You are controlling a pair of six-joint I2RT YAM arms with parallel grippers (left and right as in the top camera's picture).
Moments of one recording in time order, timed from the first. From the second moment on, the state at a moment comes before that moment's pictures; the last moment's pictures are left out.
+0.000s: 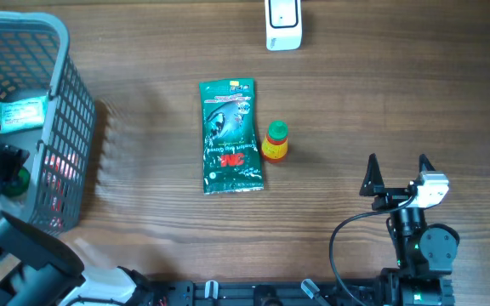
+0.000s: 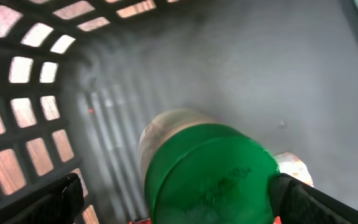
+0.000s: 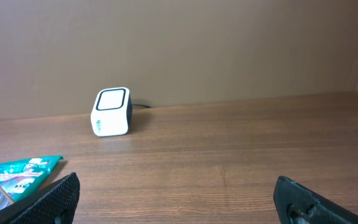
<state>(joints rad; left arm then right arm) 0.80 1.69 1.32 -0.95 -0.20 -0.41 -0.06 0.02 0.01 0.00 -0.08 0.09</state>
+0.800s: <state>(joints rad) 0.84 1.56 1.31 -0.91 -0.15 -0.45 -0.06 0.02 0.01 0.00 -0.08 0.09</state>
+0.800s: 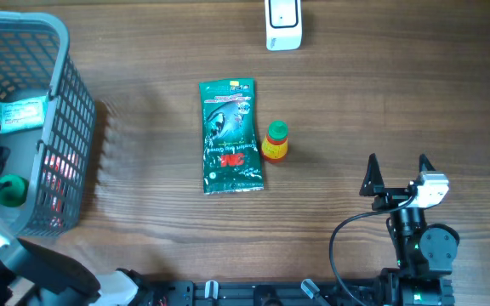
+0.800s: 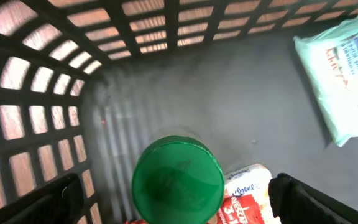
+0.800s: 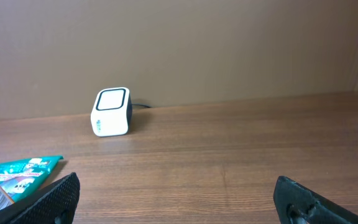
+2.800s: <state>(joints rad) 0.84 1.61 1.52 -1.01 0.11 -0.47 -0.06 0.02 0.01 0.00 -0.08 0.09</state>
